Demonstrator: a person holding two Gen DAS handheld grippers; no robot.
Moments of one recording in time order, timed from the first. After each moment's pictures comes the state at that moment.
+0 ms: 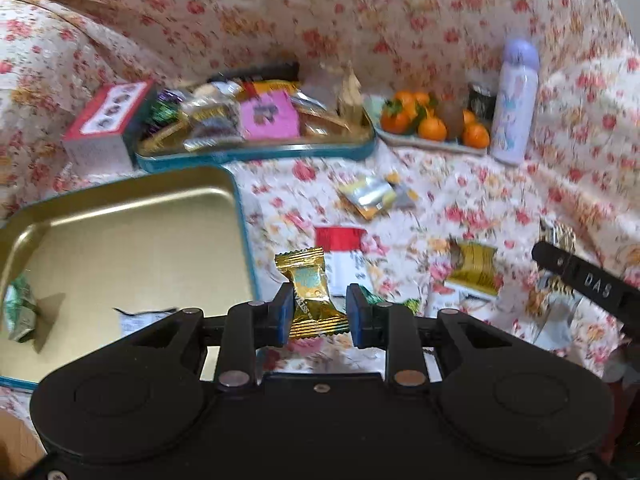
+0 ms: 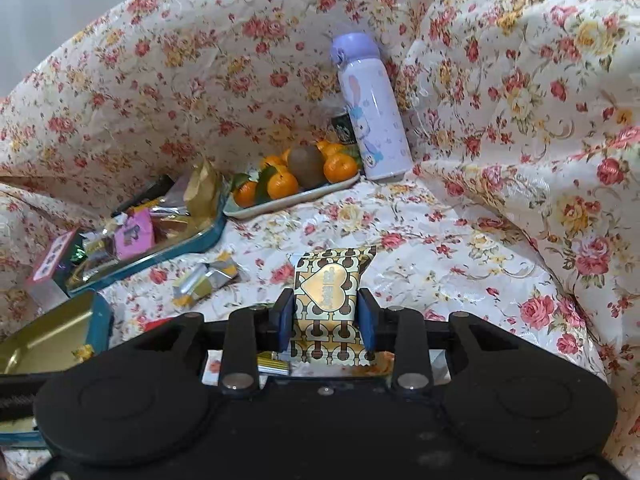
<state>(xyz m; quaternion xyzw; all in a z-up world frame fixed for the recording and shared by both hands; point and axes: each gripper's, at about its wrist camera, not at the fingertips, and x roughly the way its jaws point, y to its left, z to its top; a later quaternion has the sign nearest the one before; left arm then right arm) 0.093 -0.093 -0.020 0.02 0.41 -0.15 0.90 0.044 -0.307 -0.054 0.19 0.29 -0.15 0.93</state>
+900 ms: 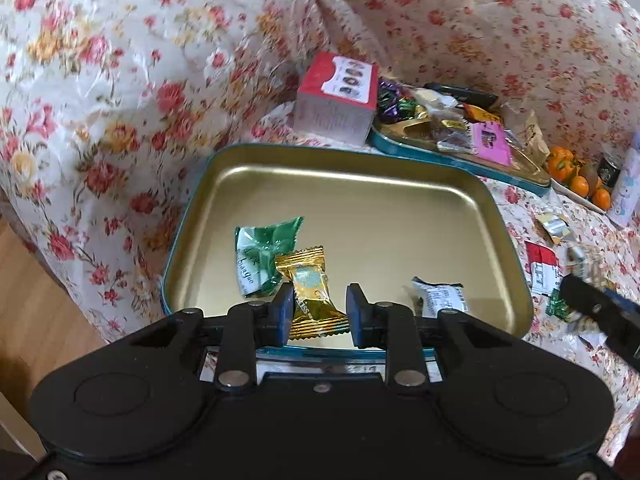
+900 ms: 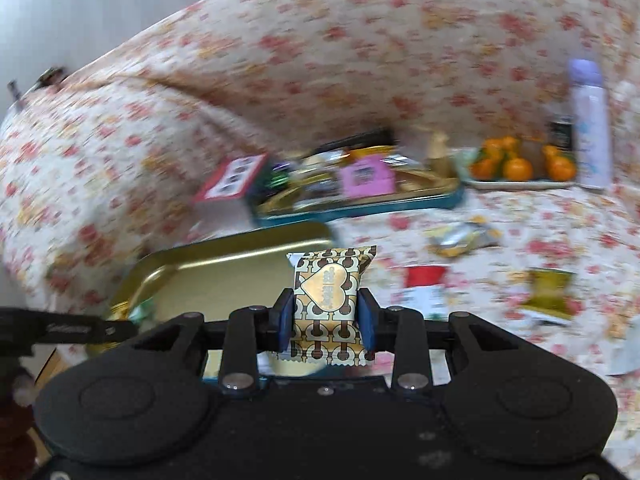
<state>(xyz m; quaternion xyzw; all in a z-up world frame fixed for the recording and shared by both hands) 0.092 0.104 -0.018 -0.06 0.44 -0.02 0.90 0.063 -0.111 -0.010 0.12 0.32 0.06 0.94</state>
